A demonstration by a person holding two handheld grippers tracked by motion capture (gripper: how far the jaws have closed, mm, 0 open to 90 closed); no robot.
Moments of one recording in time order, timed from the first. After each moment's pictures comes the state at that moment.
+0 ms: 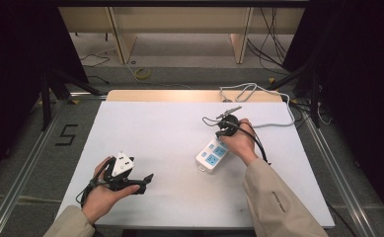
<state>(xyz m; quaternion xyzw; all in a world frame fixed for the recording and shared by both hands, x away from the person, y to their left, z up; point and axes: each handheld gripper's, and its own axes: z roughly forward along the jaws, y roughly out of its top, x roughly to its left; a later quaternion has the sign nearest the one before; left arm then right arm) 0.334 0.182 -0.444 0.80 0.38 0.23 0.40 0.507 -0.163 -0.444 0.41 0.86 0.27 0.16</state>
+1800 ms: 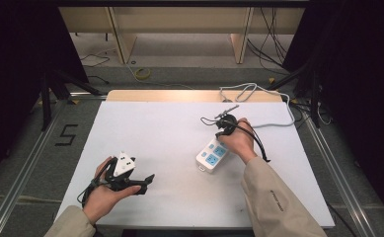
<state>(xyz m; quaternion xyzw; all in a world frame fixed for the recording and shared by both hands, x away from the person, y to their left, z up) 0.334 0.180 -0.444 0.81 0.38 0.23 0.39 0.510 -0.159 -0.444 0.42 0.86 0.25 0.14</state>
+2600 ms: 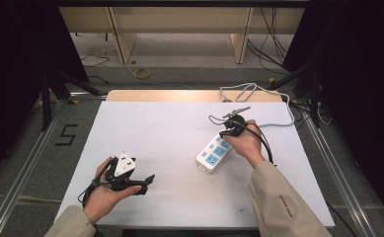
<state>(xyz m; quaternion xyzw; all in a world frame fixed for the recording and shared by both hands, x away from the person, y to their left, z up) 0.334 0.179 -0.445 0.81 0.38 0.23 0.39 0.497 -0.180 -0.436 0.43 0.84 0.30 0.15</state>
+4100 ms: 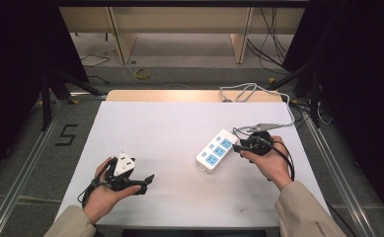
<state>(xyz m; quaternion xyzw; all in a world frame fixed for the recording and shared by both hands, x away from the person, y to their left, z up) 0.335 0.180 -0.446 0.81 0.38 0.23 0.39 0.426 -0.235 -0.424 0.43 0.81 0.37 0.16</state>
